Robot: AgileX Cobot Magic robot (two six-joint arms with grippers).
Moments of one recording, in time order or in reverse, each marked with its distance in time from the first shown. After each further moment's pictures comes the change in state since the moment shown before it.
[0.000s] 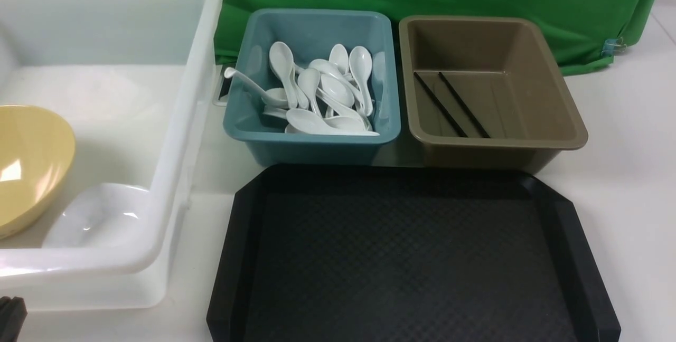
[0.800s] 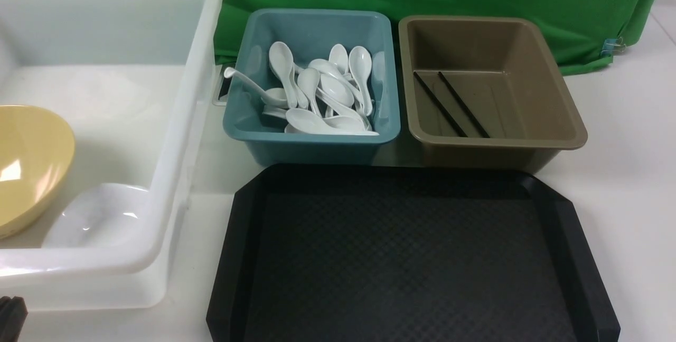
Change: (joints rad) right arm 0.695 0.146 -0.436 -0.205 -0.107 0.287; left arm -0.001 0.000 -0.001 -0.013 -0.001 -0.022
